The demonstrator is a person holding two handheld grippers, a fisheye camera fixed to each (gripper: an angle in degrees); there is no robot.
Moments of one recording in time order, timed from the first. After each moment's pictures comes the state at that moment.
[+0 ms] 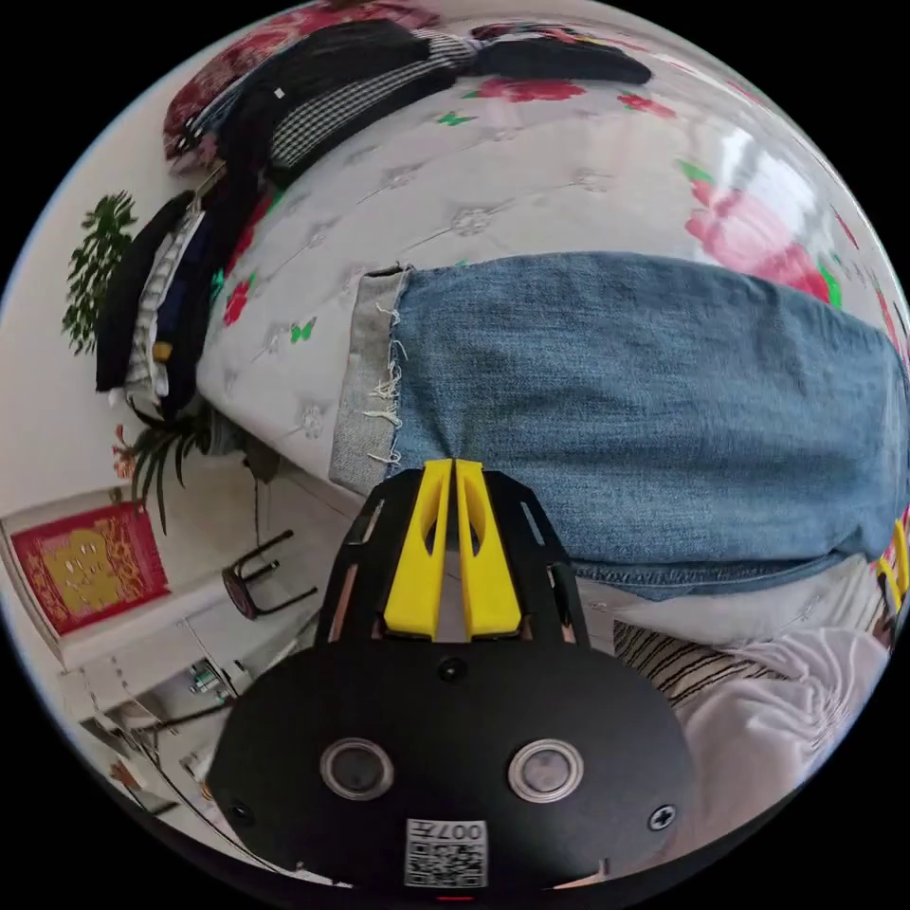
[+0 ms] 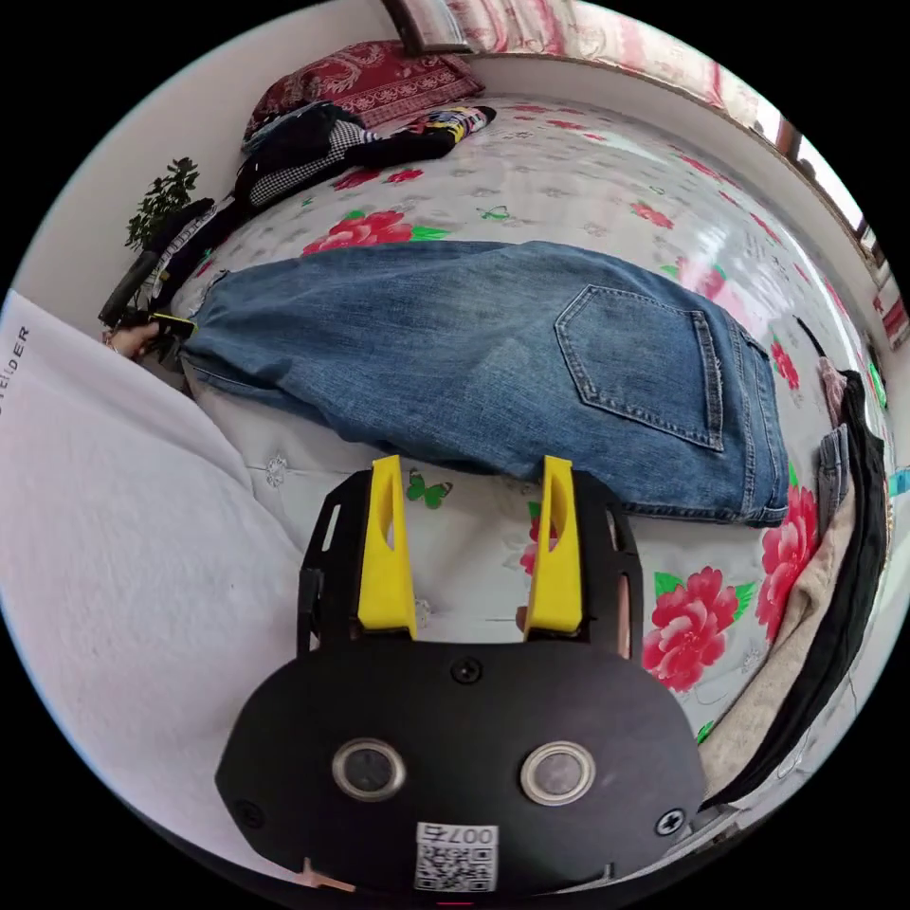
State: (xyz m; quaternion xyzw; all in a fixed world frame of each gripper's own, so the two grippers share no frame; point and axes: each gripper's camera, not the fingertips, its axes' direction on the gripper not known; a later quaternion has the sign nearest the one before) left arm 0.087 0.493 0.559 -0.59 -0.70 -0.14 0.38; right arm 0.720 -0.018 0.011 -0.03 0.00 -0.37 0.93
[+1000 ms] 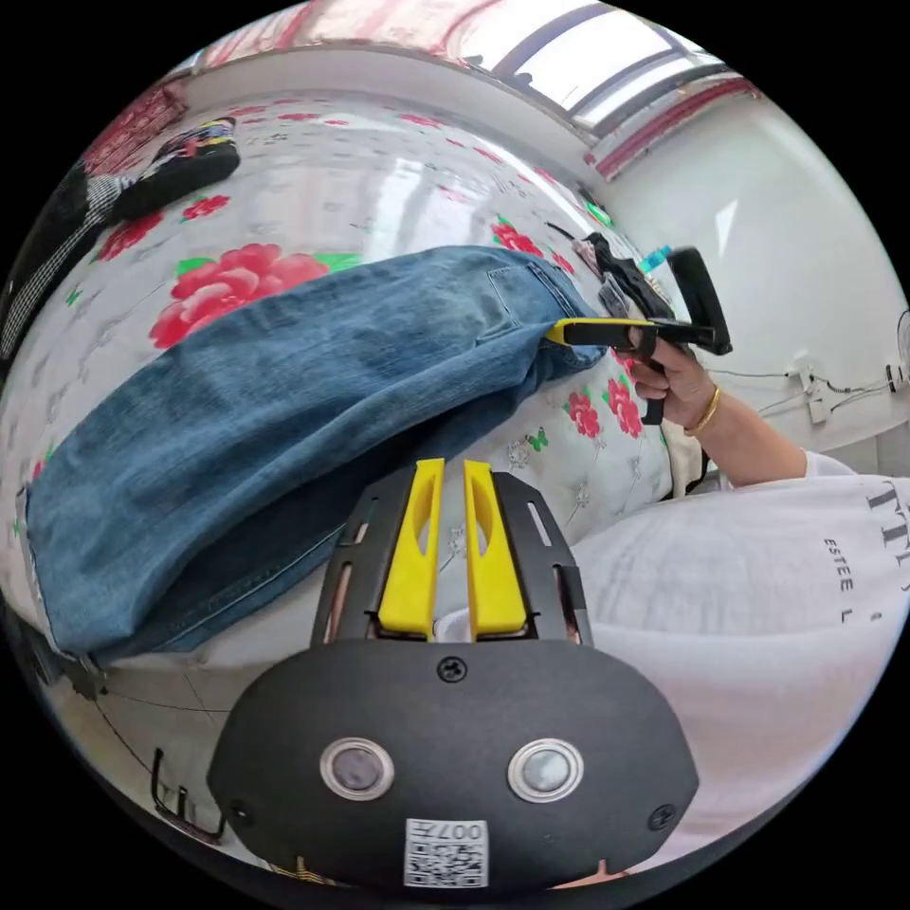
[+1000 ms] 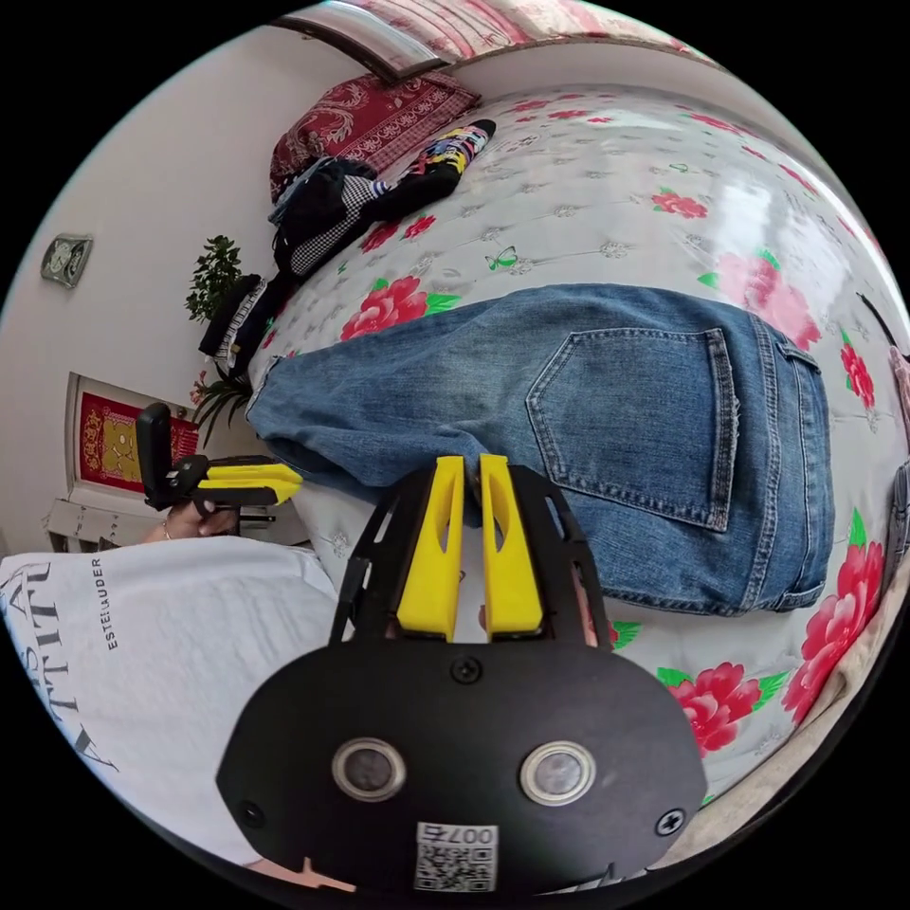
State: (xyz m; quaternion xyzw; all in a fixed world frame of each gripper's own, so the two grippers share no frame) left arm 0.208 0.639 0.705 -0.63 -0.32 -0.14 0.69; right arm 0.757 -0.144 0.033 -0.09 -0.18 -0.31 0.93
